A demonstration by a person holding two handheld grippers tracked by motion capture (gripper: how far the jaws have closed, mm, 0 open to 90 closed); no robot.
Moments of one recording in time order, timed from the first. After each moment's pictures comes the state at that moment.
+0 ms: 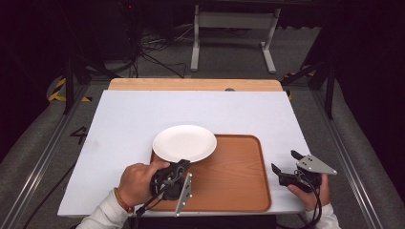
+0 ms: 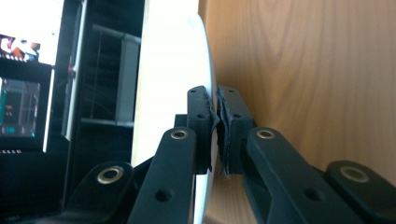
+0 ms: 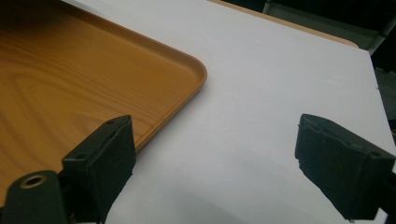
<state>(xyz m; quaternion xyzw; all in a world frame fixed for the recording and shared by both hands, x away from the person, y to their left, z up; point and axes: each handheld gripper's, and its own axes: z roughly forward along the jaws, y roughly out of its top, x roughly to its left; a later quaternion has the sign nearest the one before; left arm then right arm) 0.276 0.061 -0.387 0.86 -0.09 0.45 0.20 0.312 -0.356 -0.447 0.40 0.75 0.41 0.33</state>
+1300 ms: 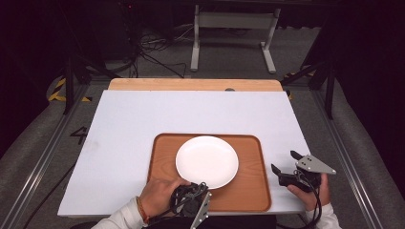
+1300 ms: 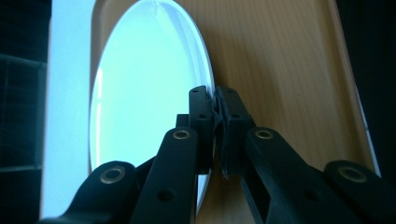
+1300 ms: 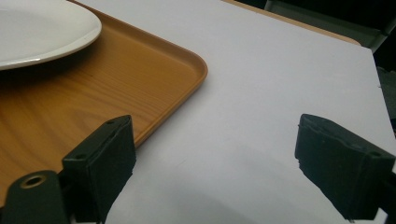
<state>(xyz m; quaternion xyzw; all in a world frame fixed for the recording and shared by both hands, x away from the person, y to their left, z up) 0.265 0.022 -0.430 0.91 -0.14 0.31 0.23 0.313 -0.356 -0.449 0.40 0.76 0.40 0.33</state>
